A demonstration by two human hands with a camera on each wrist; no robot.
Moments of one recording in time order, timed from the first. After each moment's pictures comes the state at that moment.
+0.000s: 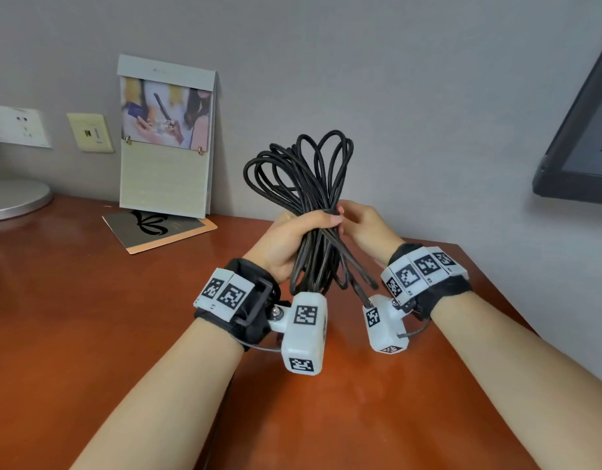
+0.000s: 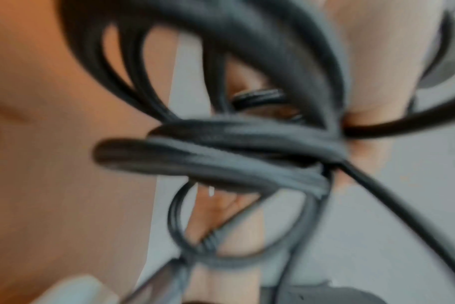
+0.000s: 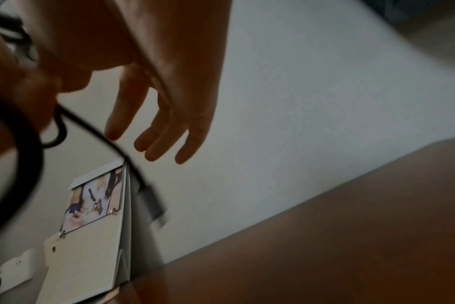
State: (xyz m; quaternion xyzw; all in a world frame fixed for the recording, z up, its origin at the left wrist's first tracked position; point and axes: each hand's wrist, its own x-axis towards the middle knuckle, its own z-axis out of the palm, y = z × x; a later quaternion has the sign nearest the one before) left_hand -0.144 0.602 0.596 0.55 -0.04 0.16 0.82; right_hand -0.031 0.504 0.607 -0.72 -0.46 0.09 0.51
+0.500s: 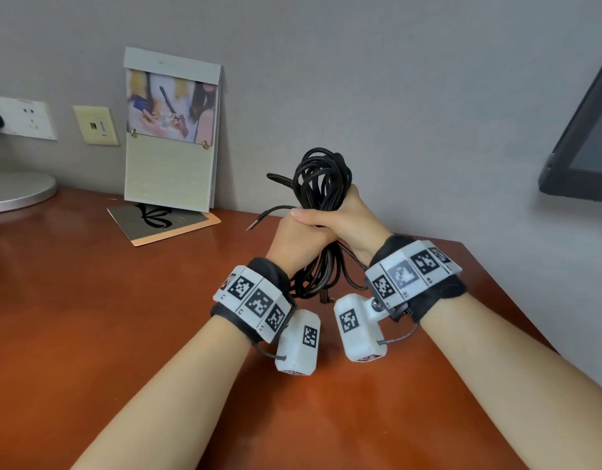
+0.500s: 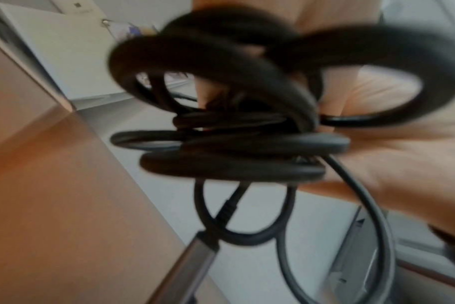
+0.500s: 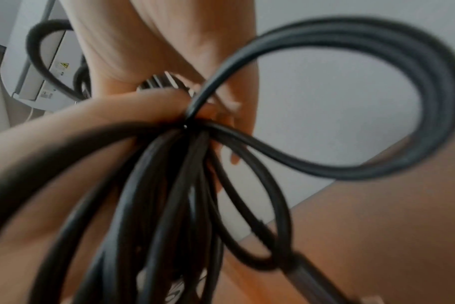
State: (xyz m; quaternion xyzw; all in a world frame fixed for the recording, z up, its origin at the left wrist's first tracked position) left_hand -0.133 0.593 0.589 0.83 0.09 0.34 0.43; right_hand -0.068 0.527 0.614 -0.68 -0.36 0.15 0.62
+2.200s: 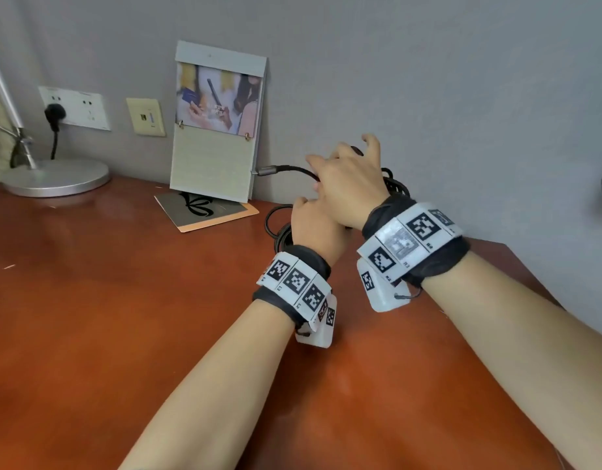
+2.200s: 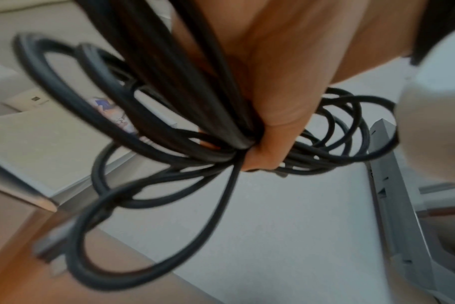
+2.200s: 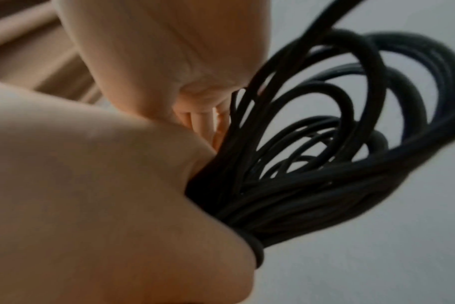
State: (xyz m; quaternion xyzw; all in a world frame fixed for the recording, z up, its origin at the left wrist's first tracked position) left_hand -0.146 0.618 0.584 0.92 0.22 0.32 -0.01; right_hand -0.110 0.569 0.654 -0.78 -0.55 -0.28 0.03
